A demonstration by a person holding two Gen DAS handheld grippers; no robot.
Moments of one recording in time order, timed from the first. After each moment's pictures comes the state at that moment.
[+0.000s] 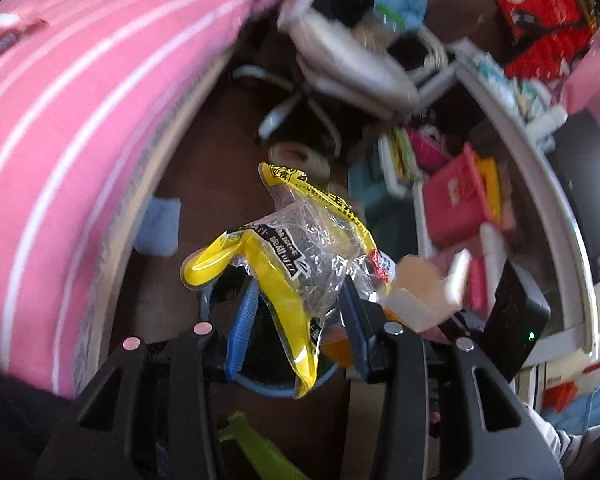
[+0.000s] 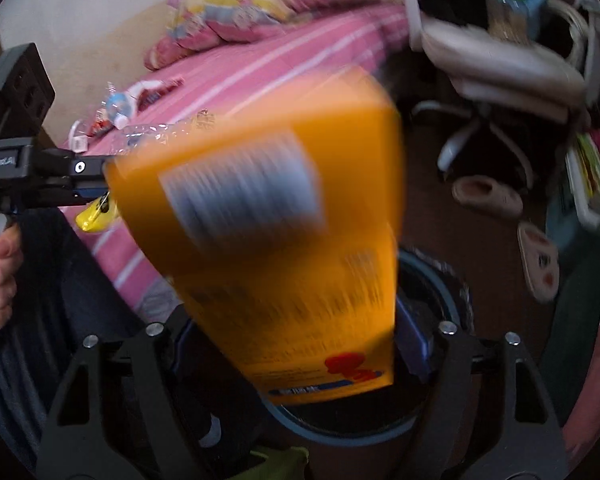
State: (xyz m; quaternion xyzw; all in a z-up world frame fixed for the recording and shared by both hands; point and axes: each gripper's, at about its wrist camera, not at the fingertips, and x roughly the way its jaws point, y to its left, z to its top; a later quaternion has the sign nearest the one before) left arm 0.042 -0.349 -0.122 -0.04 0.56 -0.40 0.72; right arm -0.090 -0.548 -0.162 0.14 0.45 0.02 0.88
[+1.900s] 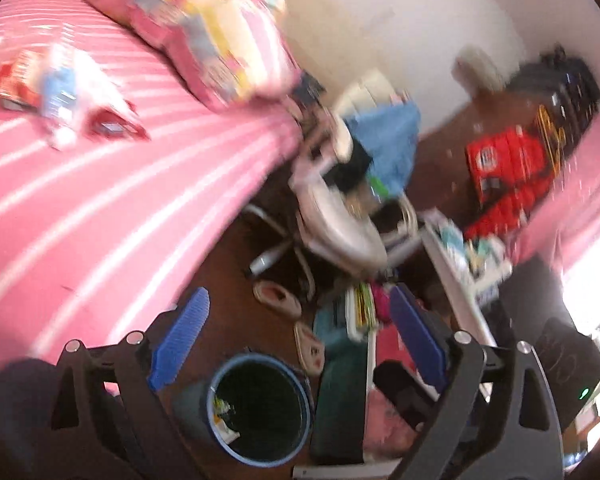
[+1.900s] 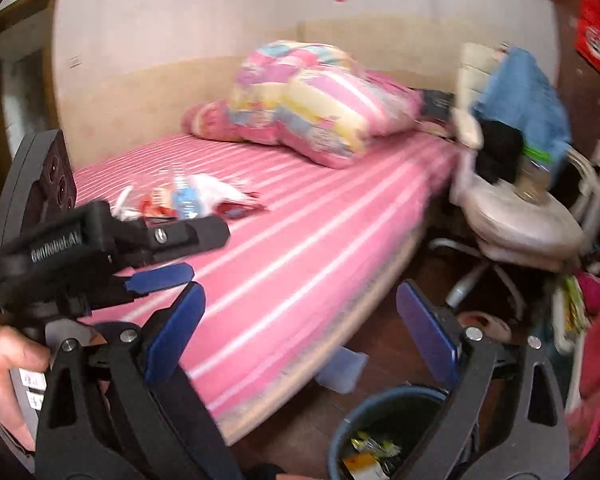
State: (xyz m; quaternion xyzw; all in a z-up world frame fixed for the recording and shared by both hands) left arm 0.071 -0.179 -0.010 -0.28 0.38 -0.35 0.81; right arm -0.023 -0.367 0.036 0.02 0.29 0.03 0.96
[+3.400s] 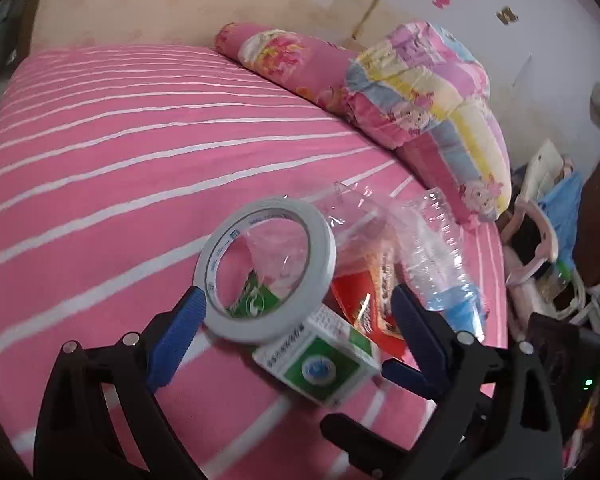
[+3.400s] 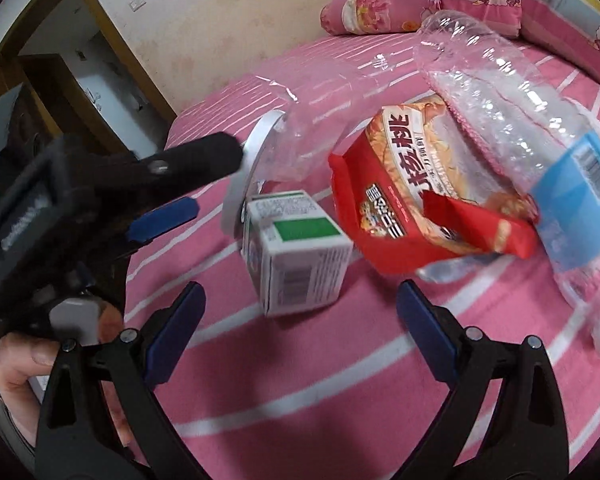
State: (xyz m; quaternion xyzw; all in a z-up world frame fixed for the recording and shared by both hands) left arm 0.331 0.144 -0.087 -0.16 0.37 -0.11 0.91; right arm 0.322 -0.035 -0.101 0.13 0.43 0.28 0.85
